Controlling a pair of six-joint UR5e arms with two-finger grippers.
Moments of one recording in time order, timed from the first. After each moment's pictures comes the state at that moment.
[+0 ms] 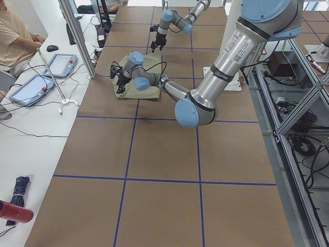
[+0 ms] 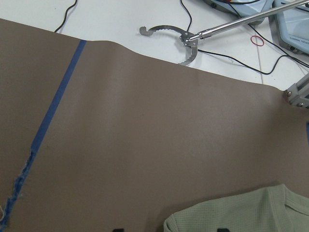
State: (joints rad) left arm -0.84 -2.22 -1.33 -2.20 -1.69 -1.26; right arm 0.62 -1.25 1.74 -1.23 1.73 1.91
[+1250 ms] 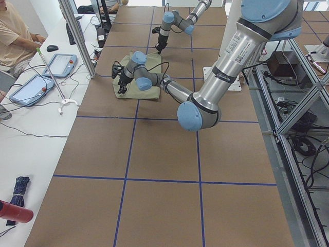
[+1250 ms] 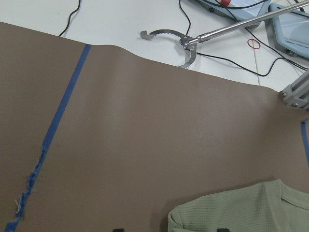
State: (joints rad) left arm -0.84 -2.17 -1.39 -2.19 -1.69 -1.25; right arm 0.61 -1.26 1.75 -1.24 1.76 1.91
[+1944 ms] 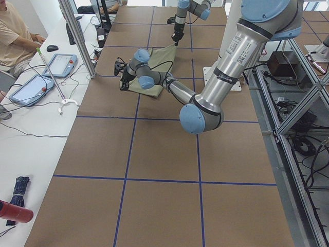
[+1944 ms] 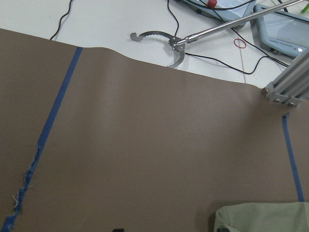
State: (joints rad) left arm -0.84 -2.12 -1.51 -2.19 -1.74 -1.24; right arm 0.42 -1.45 2.21 -1.52 1.81 2.04
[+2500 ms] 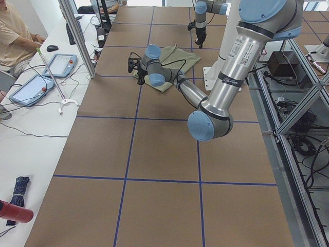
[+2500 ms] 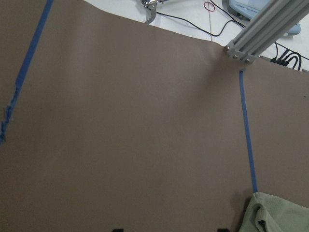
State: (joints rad) left arm -0.76 -2.02 -1.74 -2.14 -1.90 -1.39; right arm 0.12 -1.53 2.33 -1.63 1.81 2.14
